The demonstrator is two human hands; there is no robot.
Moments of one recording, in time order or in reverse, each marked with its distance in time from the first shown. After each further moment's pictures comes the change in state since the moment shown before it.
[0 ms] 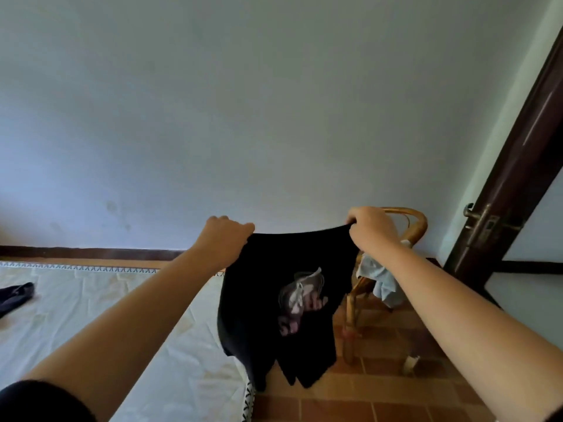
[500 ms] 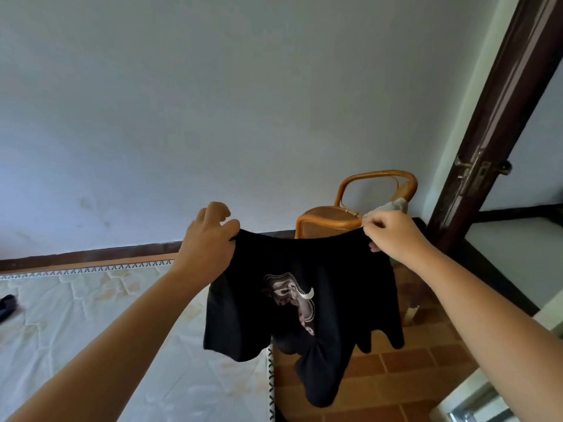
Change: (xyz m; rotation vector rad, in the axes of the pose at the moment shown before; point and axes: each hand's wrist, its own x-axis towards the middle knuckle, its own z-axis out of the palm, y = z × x) left_hand -0.057 -0.045 0.088 -0.460 0.463 0.123; right_hand -0.083 -0.007 0.051 0.422 -0.084 0.172
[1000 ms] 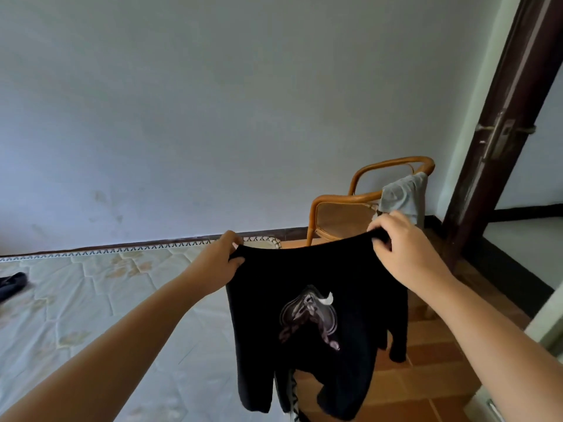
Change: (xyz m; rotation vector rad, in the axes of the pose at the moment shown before) left_hand -0.169 -0.032 0.097 -0.393 -0.297 -0.312; right_hand -0.122 0.088 0.152 -0.268 0.281 -0.451
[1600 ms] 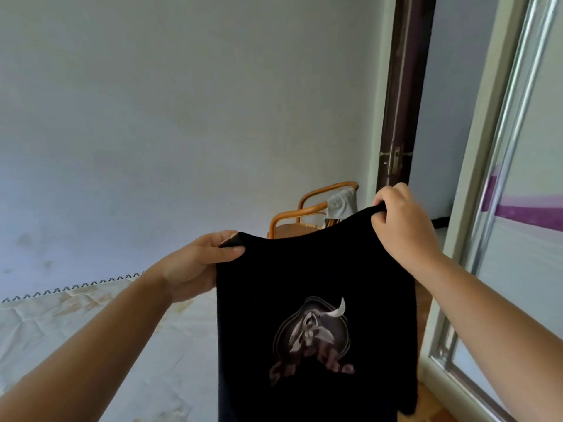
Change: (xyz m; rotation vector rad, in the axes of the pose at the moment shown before) left_hand -0.167 -0.040 -0.069 -1.087 -0.662 0.321; right_hand -0.142 -0.157 -0.040 -0.299 0.393 0.204
